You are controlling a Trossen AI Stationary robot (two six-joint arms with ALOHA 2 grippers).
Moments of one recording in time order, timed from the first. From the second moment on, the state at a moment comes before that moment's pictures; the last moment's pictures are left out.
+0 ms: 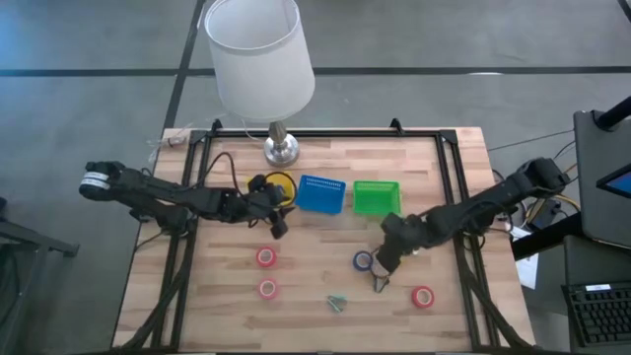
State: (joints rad) left arm -0.09 1.23 0.71 -0.09 -0.44 -0.33; right arm 0.38 1.33 0.78 -0.65 0.14 1.17
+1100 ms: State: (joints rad) left arm -0.09 1.23 0.71 0.10 -0.43 -0.13; right arm 0.52 1.44 0.78 -0.78 0.09 1.66
